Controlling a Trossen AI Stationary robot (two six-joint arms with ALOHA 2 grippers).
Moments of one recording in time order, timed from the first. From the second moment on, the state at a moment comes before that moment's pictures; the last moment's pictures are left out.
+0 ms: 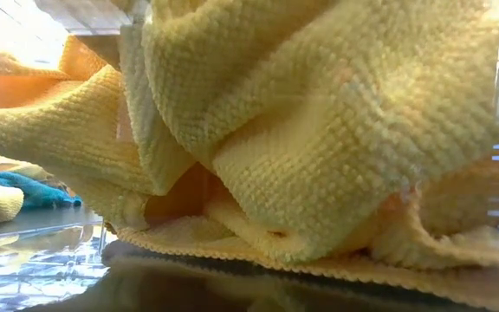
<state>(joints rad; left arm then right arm) 0.61 1.60 1.31 -0.49 0.18 0.38 0.13 1.12 1.09 -0.66 0.03 0.50</state>
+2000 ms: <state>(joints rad) 0.57 1.48 1.83 -0.98 0.12 0.36 0.19 1.12 1.09 -0.66 0.08 0.43</state>
